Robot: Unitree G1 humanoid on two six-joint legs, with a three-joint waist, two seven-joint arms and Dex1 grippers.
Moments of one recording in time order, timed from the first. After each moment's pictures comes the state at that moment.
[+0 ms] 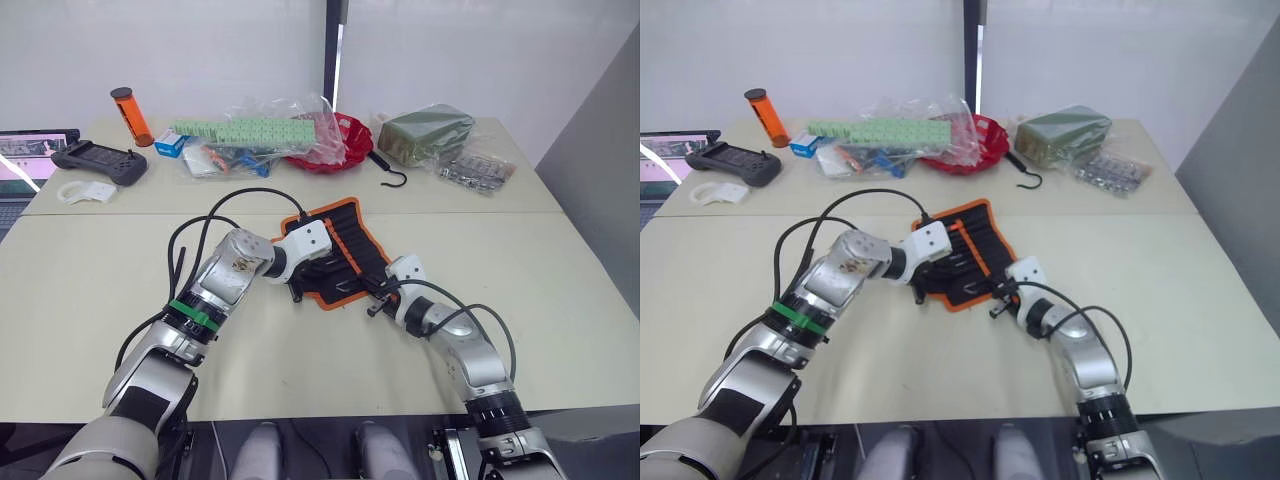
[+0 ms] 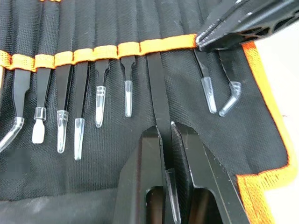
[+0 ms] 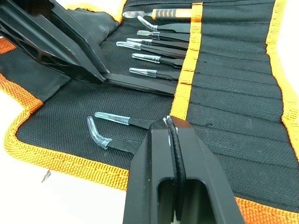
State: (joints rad) left arm -0.83 0.39 -0.43 0.35 0.03 0.51 -0.94; right arm -0.29 -0.29 0.11 0.10 0.17 0.23 0.56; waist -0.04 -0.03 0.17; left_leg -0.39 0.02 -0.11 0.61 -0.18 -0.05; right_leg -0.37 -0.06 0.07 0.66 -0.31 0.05
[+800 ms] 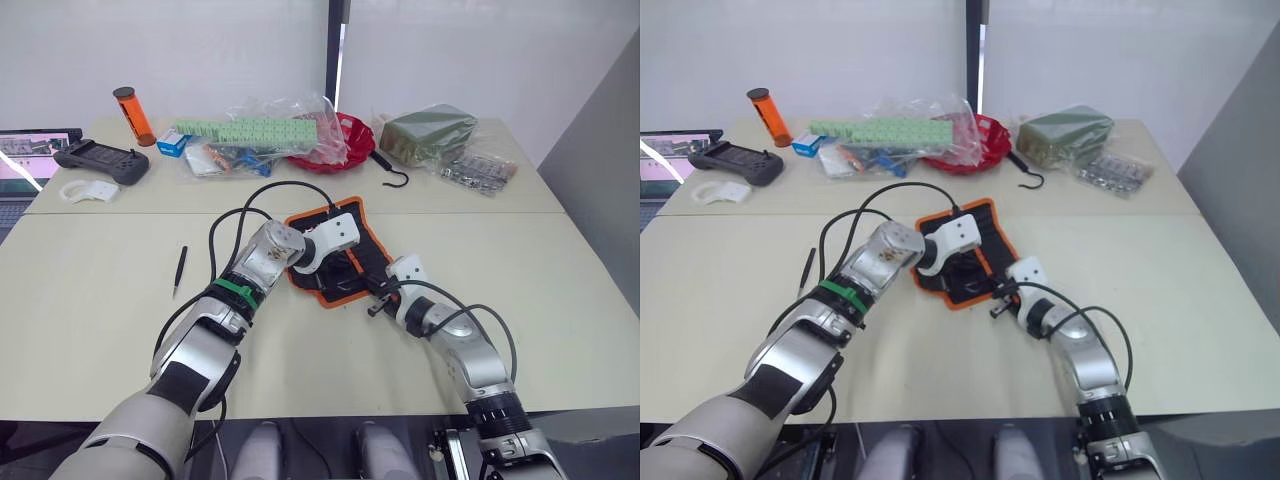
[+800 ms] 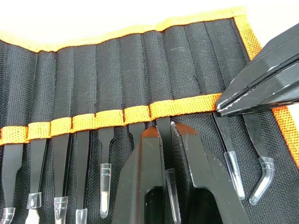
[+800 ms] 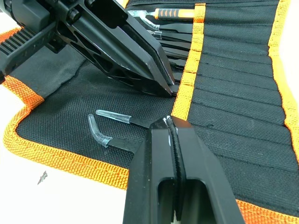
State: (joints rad) left arm -1.00 0.21 -0.41 0.72 0.09 0.33 -0.92; right arm -0.28 -0.29 0.12 0.08 0.16 0.23 0.53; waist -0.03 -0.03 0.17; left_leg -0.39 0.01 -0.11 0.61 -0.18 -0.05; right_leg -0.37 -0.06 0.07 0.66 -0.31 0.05
